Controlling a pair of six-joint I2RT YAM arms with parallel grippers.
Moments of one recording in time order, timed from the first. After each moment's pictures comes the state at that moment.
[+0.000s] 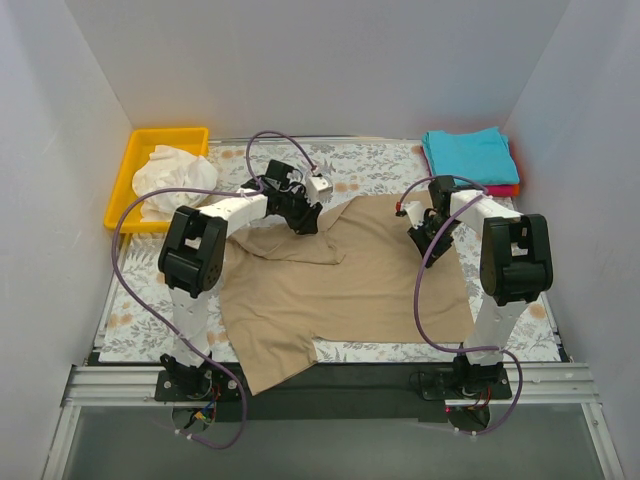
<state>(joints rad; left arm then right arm) -0.41 2.06 1.46 -0.34 0.59 0.50 0.13 1.87 1.24 -0.88 -0.24 -0.62</state>
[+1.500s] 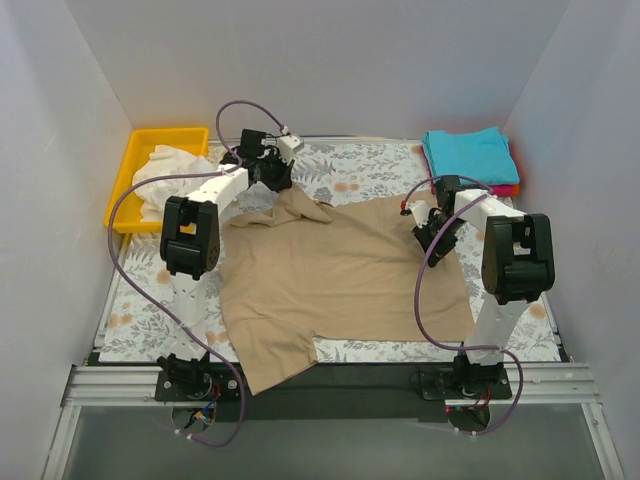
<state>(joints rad) -0.26 2.21 1.75 -0.37 0.51 0.42 0.09 1.87 1.24 -0.88 -0.24 -0.63</state>
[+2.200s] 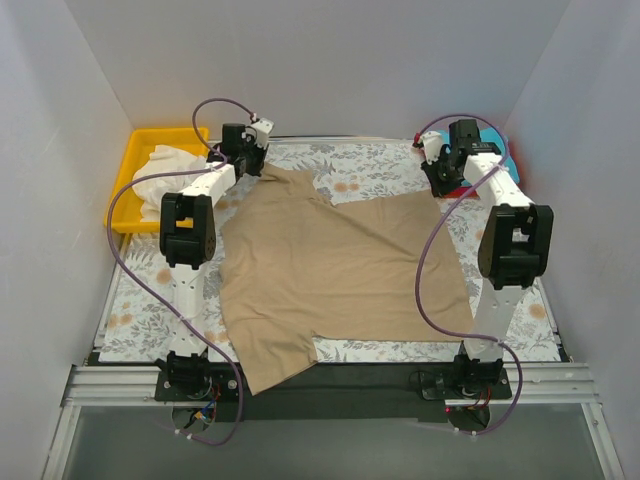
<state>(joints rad) -0.14 2.38 1.94 -0.17 0.24 0.30 0.05 1.96 1.66 -0.78 -0.22 -0.56</state>
